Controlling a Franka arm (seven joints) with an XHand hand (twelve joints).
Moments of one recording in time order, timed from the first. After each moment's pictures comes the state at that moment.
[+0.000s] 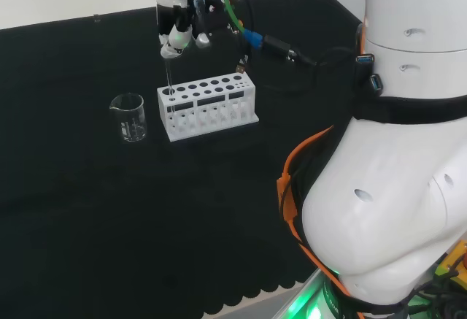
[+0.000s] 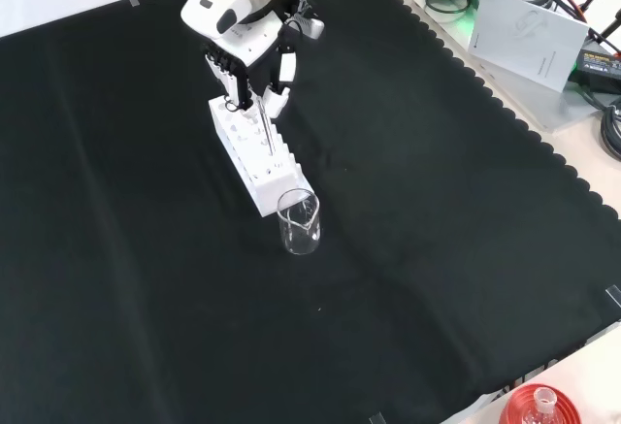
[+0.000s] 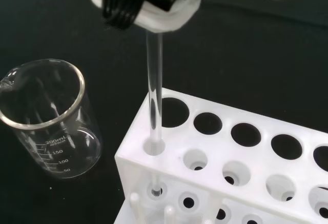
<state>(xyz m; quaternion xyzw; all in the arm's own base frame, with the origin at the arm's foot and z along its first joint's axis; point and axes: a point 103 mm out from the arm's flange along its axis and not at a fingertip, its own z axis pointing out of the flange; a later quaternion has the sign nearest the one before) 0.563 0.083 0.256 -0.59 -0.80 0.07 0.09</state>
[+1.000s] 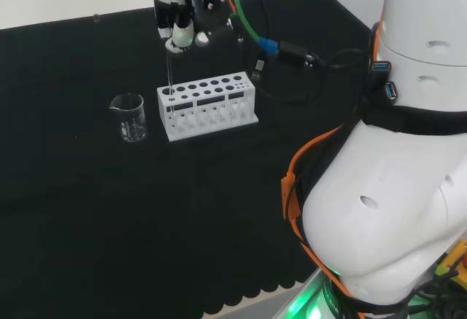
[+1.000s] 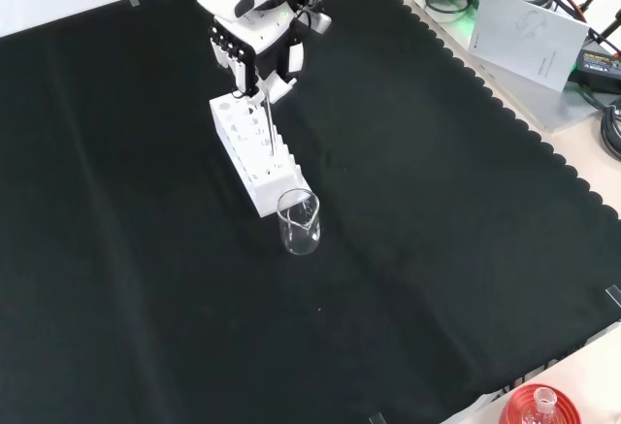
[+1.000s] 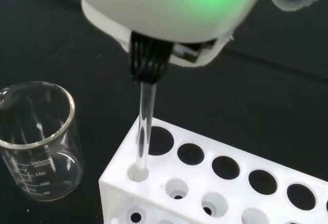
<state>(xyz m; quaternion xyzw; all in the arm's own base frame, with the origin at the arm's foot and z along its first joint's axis) 0.554 0.088 0.276 -0.59 -0.81 0.06 0.02</state>
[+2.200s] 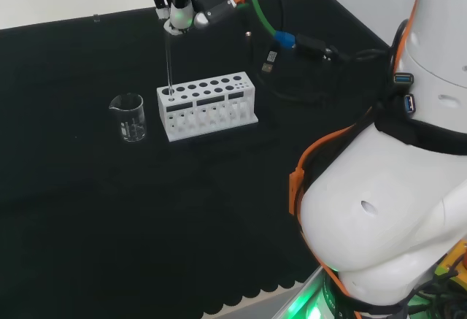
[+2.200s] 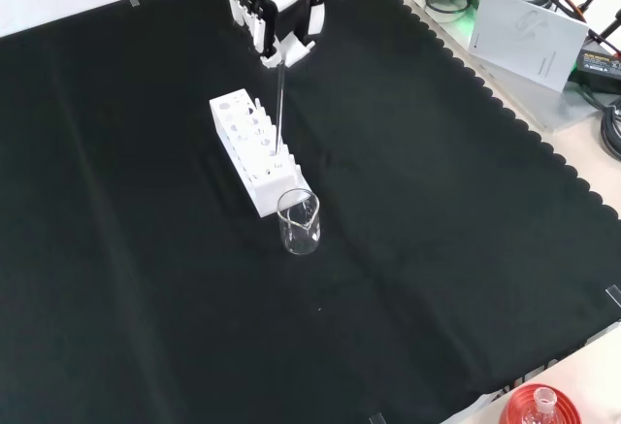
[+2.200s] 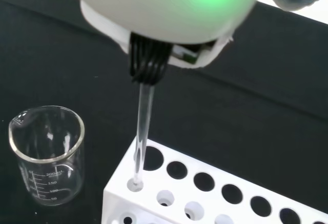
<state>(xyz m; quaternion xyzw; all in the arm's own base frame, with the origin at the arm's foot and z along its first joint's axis) 0.521 0.095 0.337 -0.60 -0.80 0.07 -0.02</state>
